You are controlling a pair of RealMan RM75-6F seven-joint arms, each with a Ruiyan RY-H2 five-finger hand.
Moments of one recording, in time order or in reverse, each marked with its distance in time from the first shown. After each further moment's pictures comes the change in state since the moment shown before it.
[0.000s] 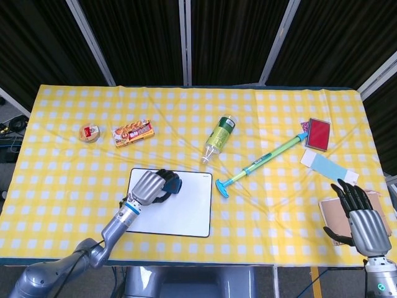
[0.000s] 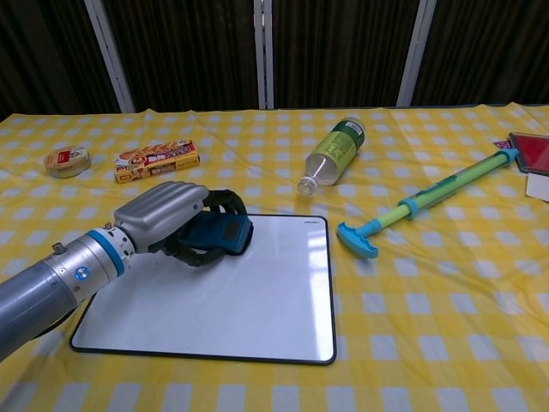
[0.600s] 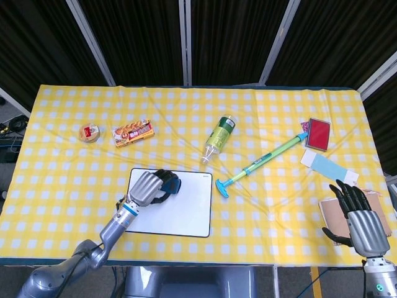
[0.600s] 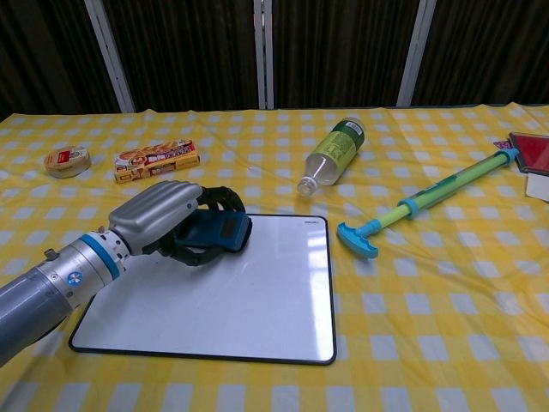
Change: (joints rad) left arm 0.004 -0.072 0.019 0.105 0.025 0.069 -0.098; right arm -0.002 -0.002 -0.002 -0.002 -0.003 0.004 -0.002
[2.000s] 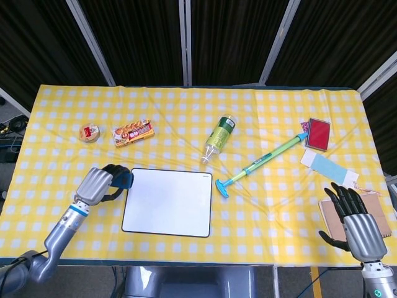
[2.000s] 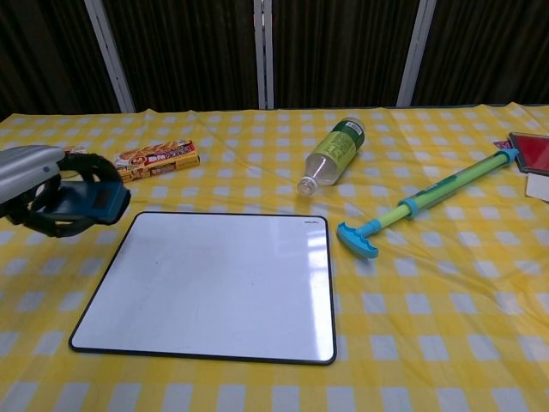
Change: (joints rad) left arm 0.184 0.564 0.062 -0.586 -0.094 0.018 0.230; right arm -0.010 -0.006 -0.021 -0.021 -0.063 0.033 -0.055
